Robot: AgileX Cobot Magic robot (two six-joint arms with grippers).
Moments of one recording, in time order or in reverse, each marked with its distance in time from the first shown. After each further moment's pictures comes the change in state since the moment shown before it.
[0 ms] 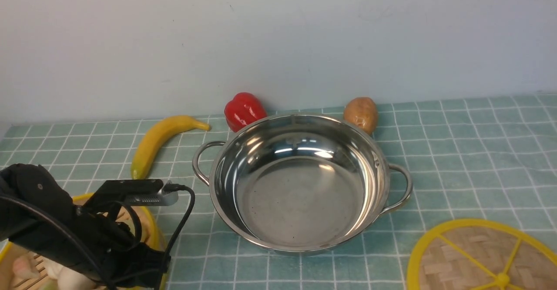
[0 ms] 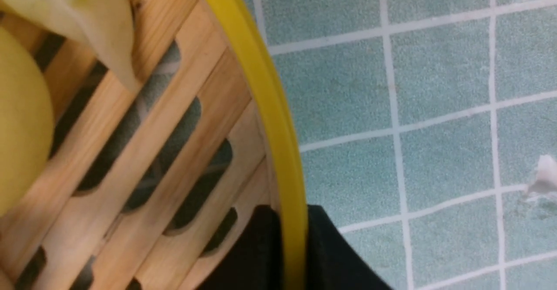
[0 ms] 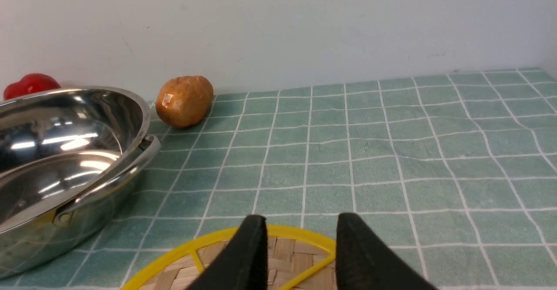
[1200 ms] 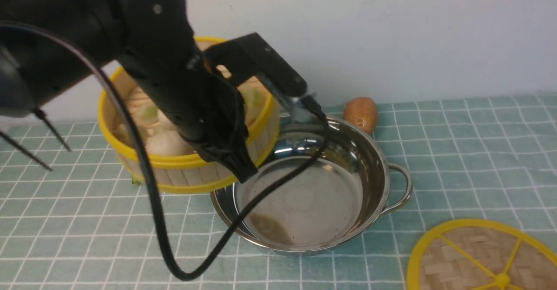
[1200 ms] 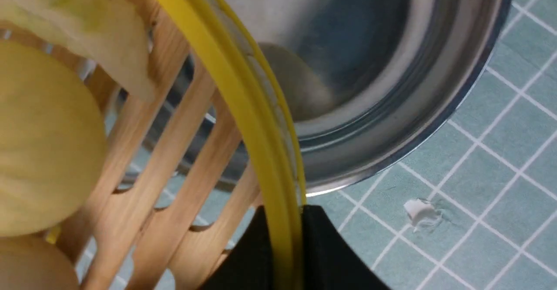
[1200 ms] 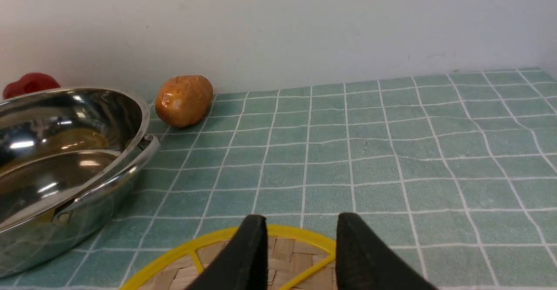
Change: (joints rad) right arm 0.000 0.000 0.000 -0.001 0.000 -0.001; left arm -0.536 0.102 -0.814 0.464 0.500 0.001
